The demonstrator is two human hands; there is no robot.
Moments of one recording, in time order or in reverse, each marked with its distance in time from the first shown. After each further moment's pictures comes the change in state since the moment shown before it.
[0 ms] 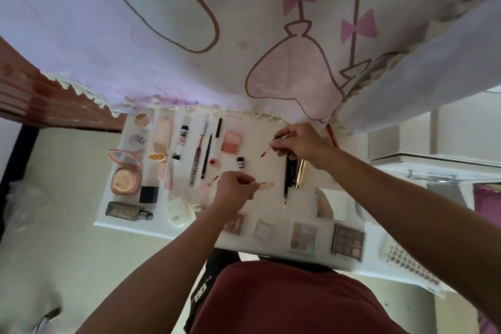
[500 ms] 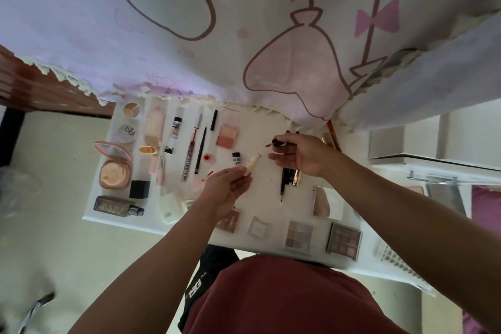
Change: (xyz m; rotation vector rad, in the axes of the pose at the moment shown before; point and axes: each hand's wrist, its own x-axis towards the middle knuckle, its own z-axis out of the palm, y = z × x) left_hand 0.013 -0.006 -0.006 -0.909 -0.093 -0.346; right_hand 0.016 0.028 -0.002 0.589 -0.169 0.371
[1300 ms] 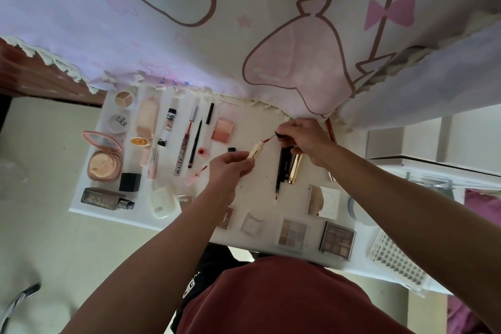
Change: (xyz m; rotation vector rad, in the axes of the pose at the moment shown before) left_hand 0.013 -0.004 0.025 0.197 0.075 0.186; right_hand 0.008 -0.012 -0.004 -0.453 0.256 -0.271
